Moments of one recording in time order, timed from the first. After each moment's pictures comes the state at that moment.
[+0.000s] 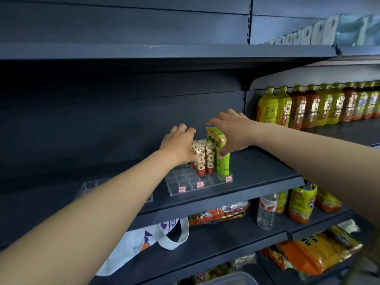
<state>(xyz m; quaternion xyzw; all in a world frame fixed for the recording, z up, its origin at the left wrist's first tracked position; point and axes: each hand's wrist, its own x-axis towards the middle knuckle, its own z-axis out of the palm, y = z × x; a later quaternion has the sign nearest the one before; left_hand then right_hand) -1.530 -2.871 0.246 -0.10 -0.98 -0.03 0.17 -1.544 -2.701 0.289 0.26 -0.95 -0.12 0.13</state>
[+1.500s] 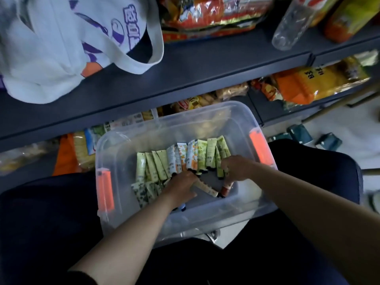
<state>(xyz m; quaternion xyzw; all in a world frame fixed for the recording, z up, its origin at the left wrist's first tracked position) -1.338 -2.825 -0.274 -0.11 -0.90 -0.23 -0.35 -1.418 -2.635 -0.228 0.18 -0.86 0.00 -0.48</state>
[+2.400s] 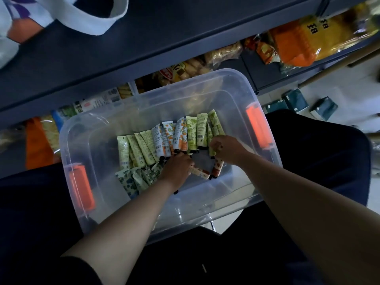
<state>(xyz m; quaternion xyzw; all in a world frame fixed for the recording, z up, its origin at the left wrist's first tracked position) -1.342 -2.808 -0.312 -0.19 -0.92 -0.17 -0.29 -1.401 -2.622 -0.292 0.02 -0.90 0.22 -0.37</state>
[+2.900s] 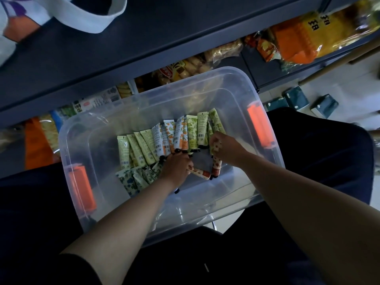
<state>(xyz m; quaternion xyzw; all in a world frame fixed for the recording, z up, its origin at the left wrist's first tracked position) -1.342 -2.810 -0.317 -0.14 -0.92 -0.20 -0.31 -1.395 -2.627 -0.288 -0.02 -0.88 0.32 -0.35</state>
